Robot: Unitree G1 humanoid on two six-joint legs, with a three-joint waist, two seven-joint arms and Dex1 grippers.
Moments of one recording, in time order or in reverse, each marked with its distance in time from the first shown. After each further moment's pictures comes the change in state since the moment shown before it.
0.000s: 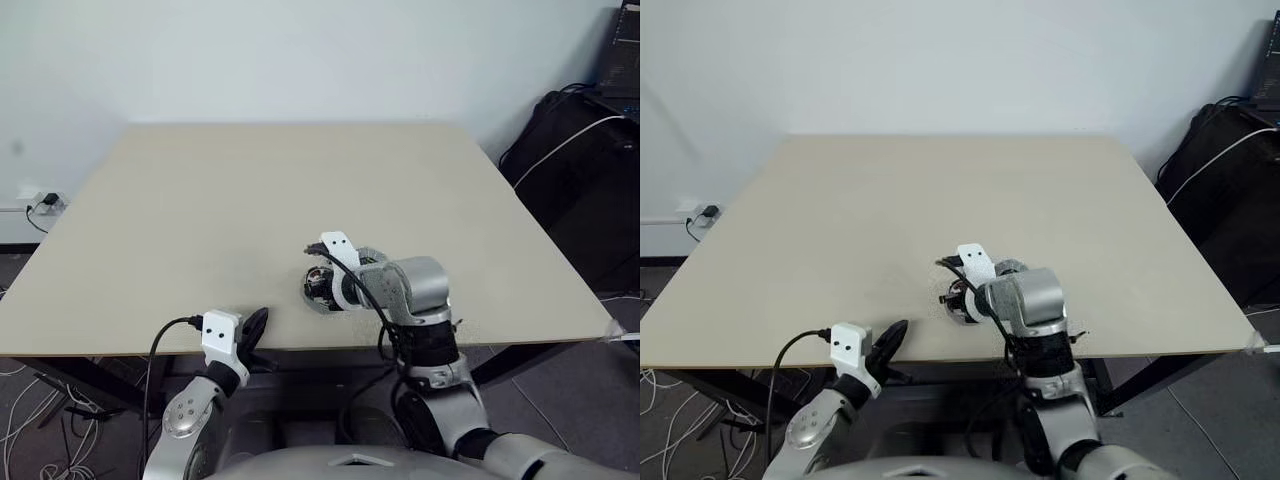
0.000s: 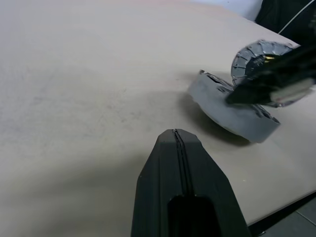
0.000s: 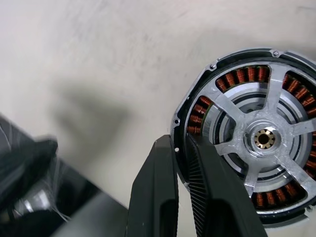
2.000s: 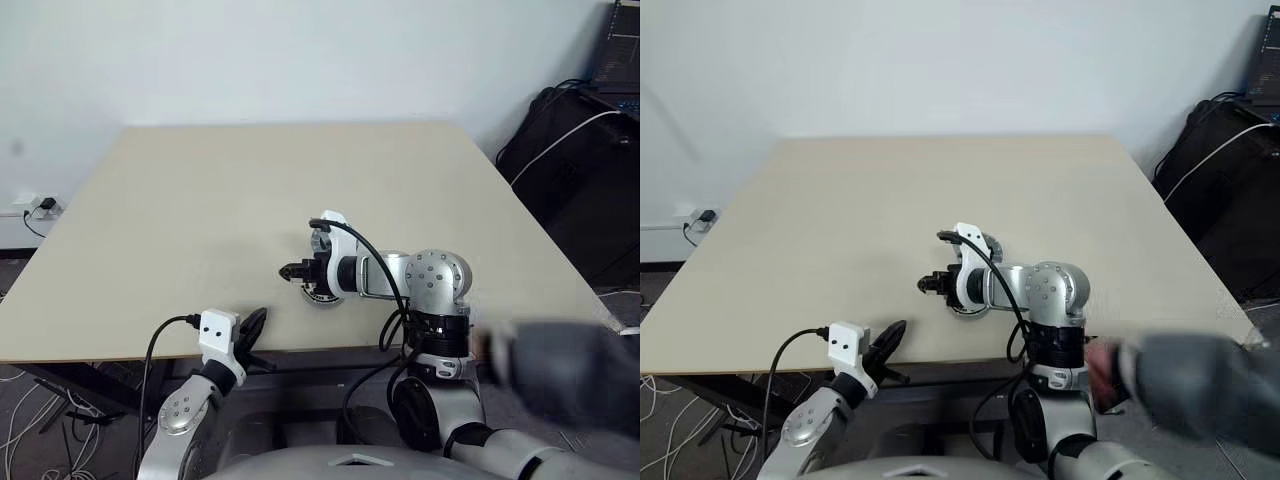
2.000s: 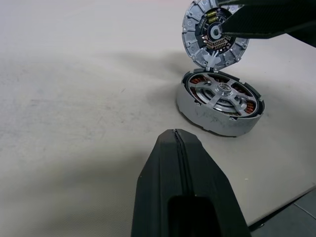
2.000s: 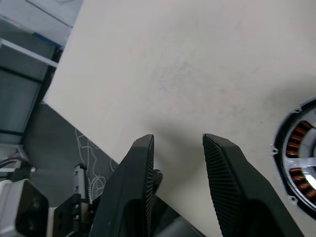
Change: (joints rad) left arm -0.015 0.034 0.018 0.000 -0.012 0.022 -0.025; right arm -0.023 0.004 -0.183 -0.048 0.660 0.000 -0.362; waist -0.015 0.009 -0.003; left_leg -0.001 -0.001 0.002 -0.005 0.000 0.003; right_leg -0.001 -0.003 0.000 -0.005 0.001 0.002
